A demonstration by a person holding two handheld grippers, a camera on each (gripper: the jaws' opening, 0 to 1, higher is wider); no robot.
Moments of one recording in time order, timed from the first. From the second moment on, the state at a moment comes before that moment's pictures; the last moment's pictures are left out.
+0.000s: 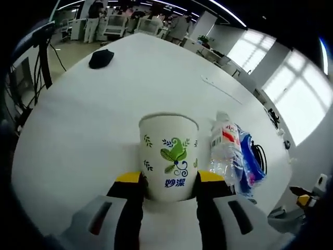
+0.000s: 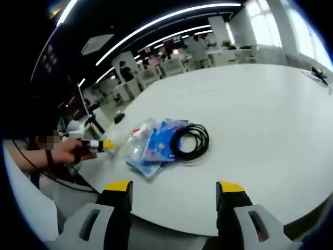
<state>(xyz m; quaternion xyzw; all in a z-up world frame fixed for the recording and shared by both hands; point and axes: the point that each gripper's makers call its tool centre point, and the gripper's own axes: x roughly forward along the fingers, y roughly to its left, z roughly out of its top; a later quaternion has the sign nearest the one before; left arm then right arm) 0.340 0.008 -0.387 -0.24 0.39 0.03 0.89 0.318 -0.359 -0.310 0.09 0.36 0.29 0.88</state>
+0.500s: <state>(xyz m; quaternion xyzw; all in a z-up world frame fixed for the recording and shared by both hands) 0.293 0.004 -0.360 -0.23 0.38 0.03 0.90 0.322 -0.329 -0.309 0.08 0.37 0.32 0.87</state>
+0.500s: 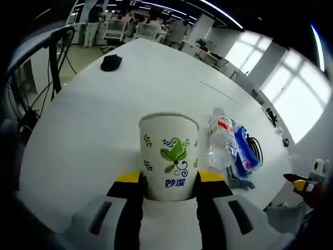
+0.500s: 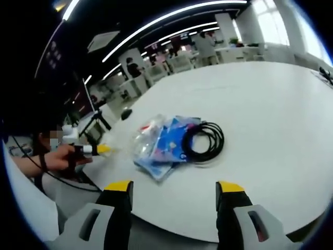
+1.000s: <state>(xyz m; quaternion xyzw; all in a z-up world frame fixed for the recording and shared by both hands) 0.275 -0.012 -0.347 -0.19 0.37 -0.01 0.91 0.318 -0.296 -0.319 0.08 0.38 0.37 0.85</state>
